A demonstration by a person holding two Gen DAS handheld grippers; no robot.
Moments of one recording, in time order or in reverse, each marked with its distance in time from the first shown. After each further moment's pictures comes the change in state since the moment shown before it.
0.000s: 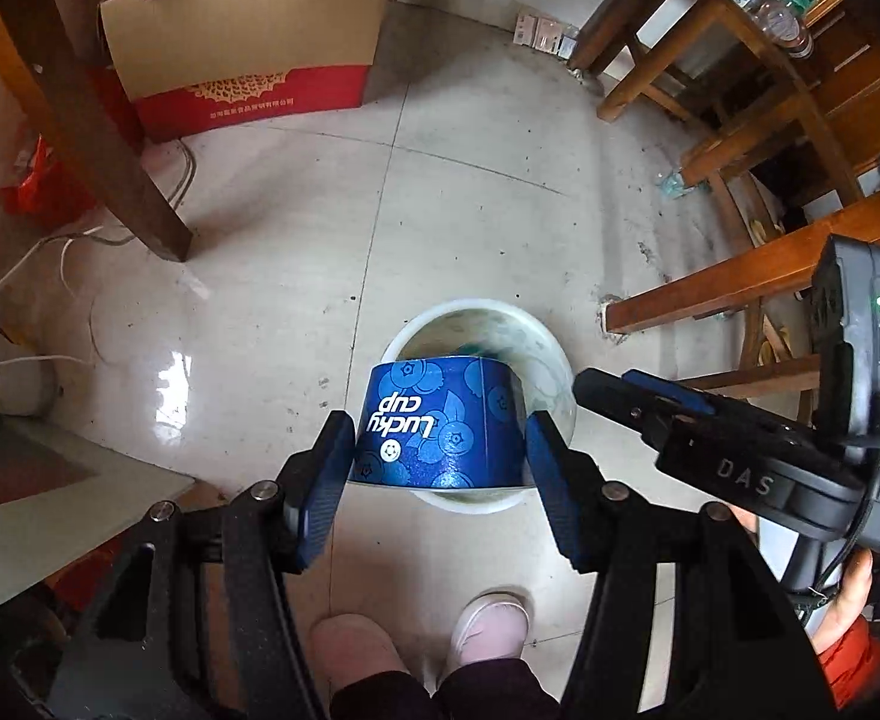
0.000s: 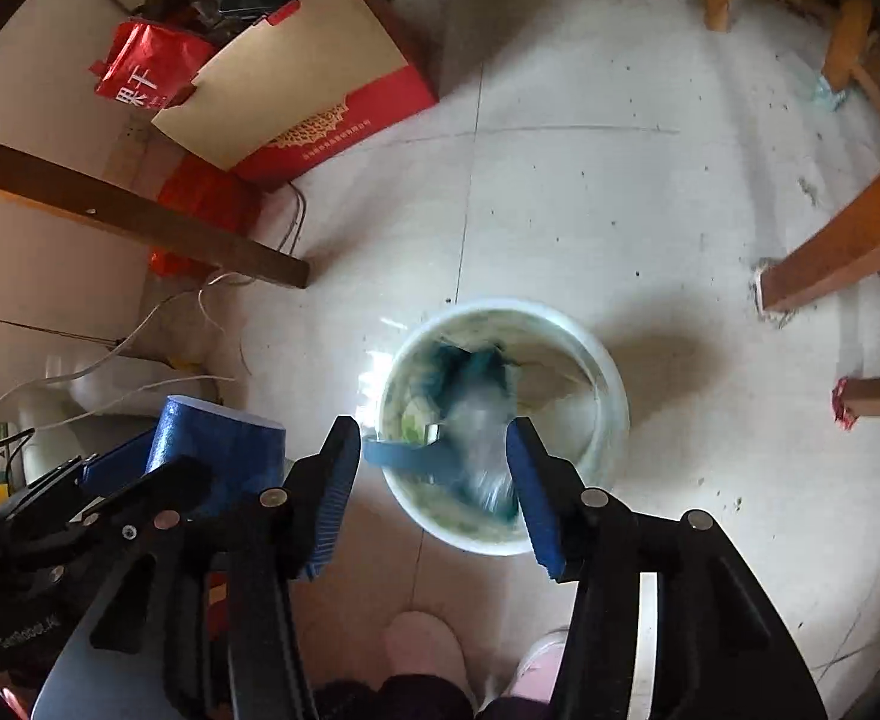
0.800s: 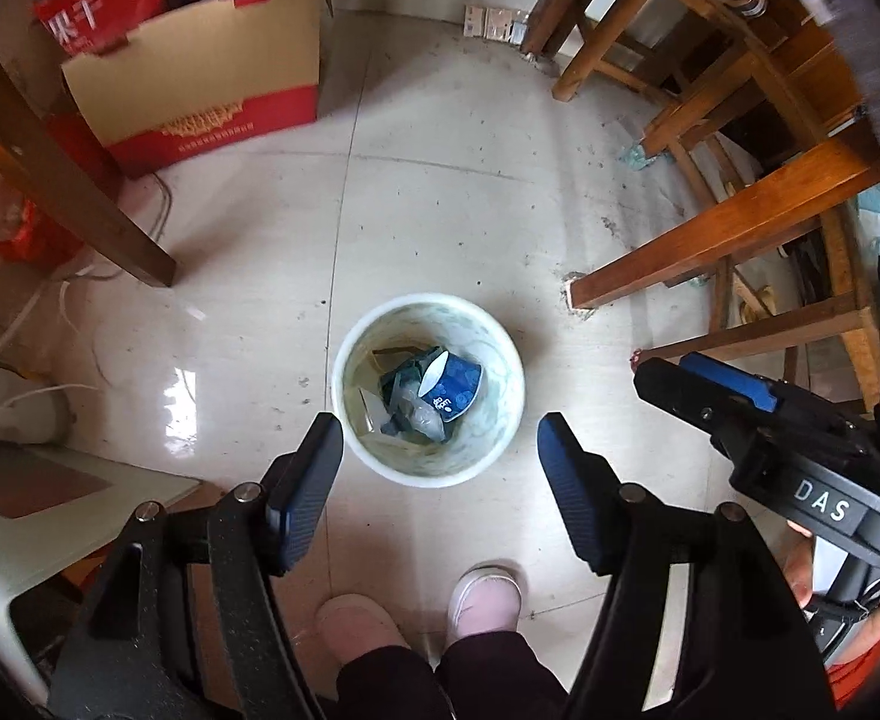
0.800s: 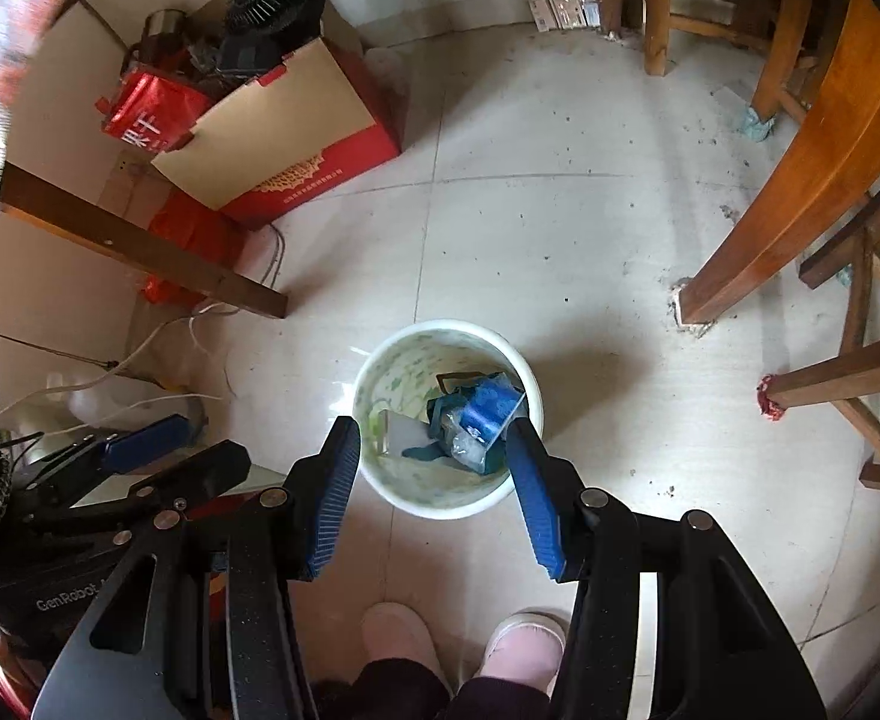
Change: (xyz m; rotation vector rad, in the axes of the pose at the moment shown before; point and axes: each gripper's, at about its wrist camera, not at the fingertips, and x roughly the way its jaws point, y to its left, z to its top) left arm -0.045 -0.053 0.002 0.109 0.023 0.011; right arm -0.083 0.001 -0.011 0.007 -0.097 -0.088
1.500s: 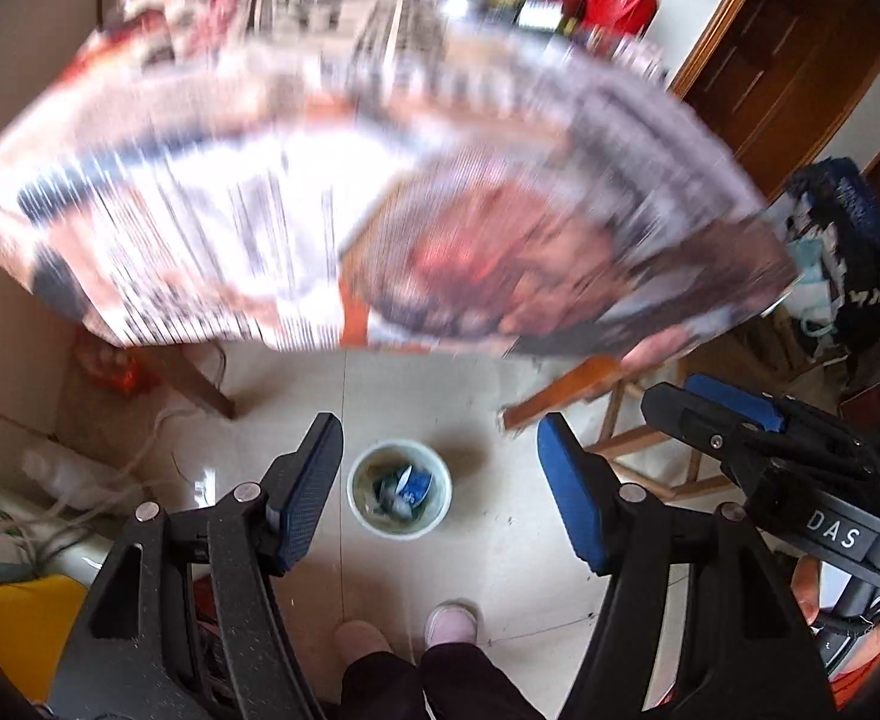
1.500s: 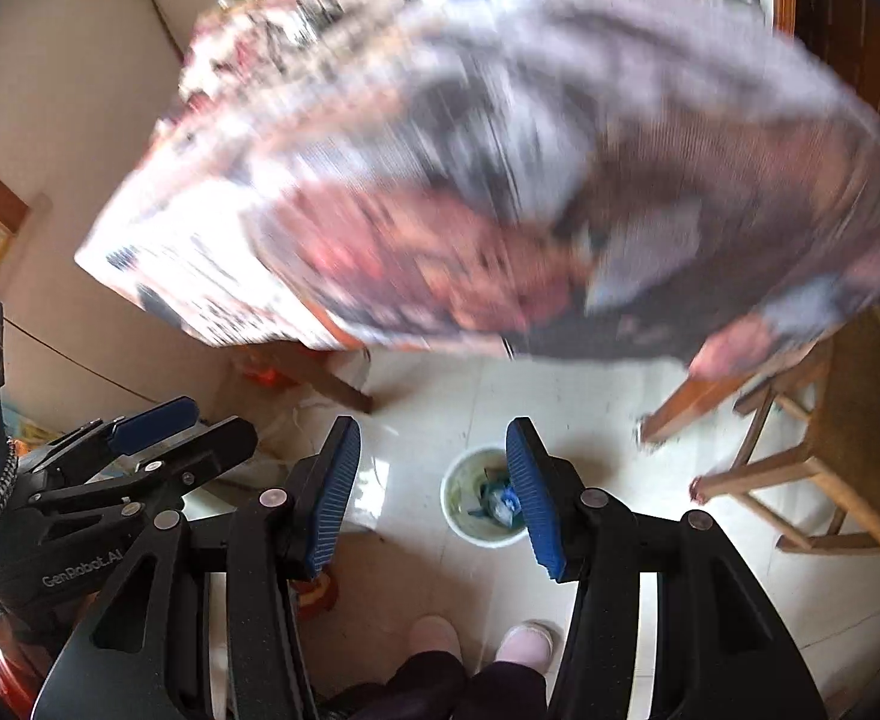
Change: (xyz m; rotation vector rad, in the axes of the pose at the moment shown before) left arm -0.320 -0.072 0.058 0.049 -0.279 -0.008; right arm -0.284 0.107 0.053 -0.104 -0.220 0.017
